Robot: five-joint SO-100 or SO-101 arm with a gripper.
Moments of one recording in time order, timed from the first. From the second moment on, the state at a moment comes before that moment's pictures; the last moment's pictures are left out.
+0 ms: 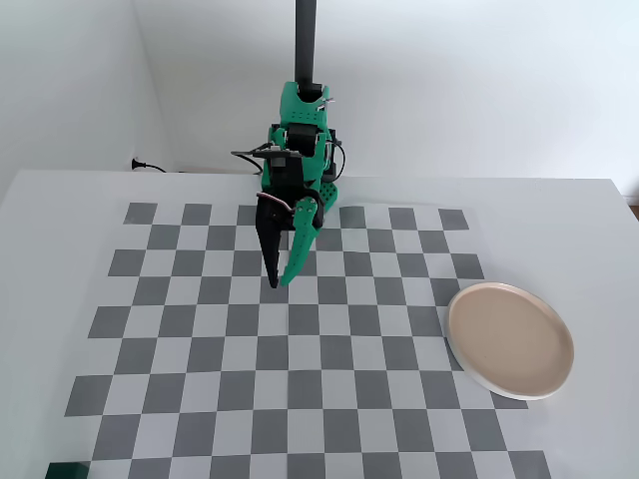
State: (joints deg) arm 4.3 189.6 176.0 32.0 -77.3
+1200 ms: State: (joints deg) arm 25.8 120.6 118.3 19.2 -83.6
